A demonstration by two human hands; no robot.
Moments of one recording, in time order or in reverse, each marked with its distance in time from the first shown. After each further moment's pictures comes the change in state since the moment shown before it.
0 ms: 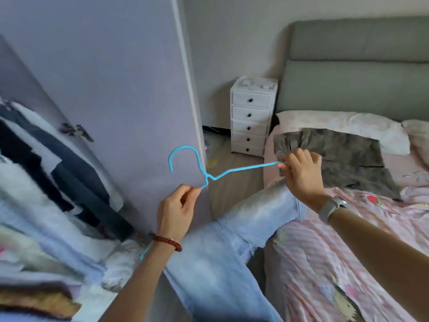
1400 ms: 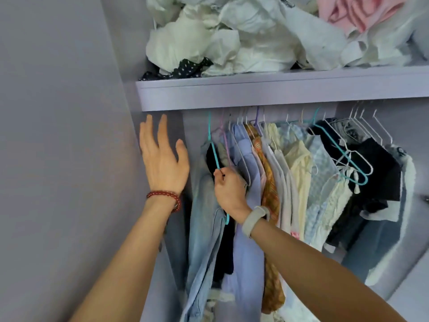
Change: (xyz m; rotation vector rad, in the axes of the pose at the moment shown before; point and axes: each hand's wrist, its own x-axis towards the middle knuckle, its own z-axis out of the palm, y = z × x) left_hand -0.154 -0.062 -0.584 0.983 1.214 -0.250; right_hand 0.002 -0.798 -0.031 1.345 -0.762 -0.406
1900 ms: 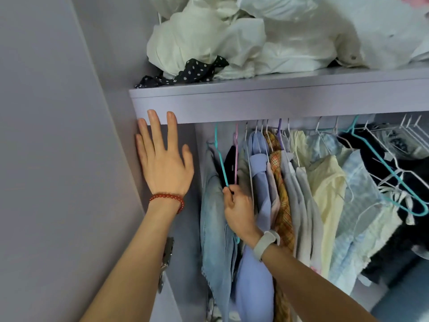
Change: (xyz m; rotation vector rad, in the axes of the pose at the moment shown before) left_hand 0.051 -0.054 0.060 0.529 0.034 0.127; right_hand 0.060 0.053 0.051 0.054 0.000 -0.103
